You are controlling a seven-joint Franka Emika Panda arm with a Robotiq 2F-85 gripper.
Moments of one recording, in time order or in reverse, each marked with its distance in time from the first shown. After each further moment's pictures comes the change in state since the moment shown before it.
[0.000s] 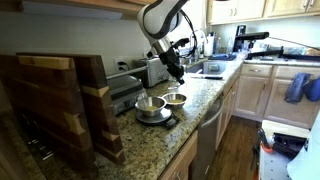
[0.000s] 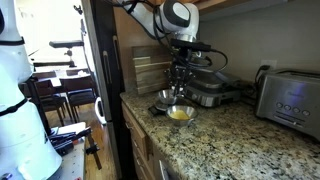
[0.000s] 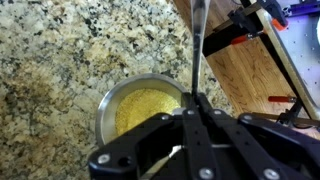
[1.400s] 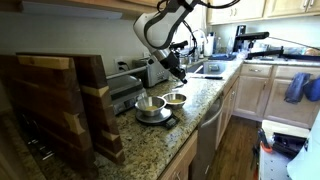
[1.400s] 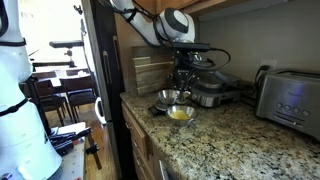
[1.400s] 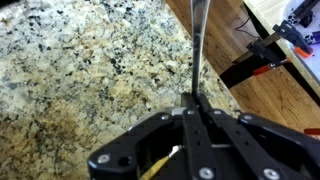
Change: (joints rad) arm 0.024 0.043 0.001 -0.009 -0.210 0.000 0.162
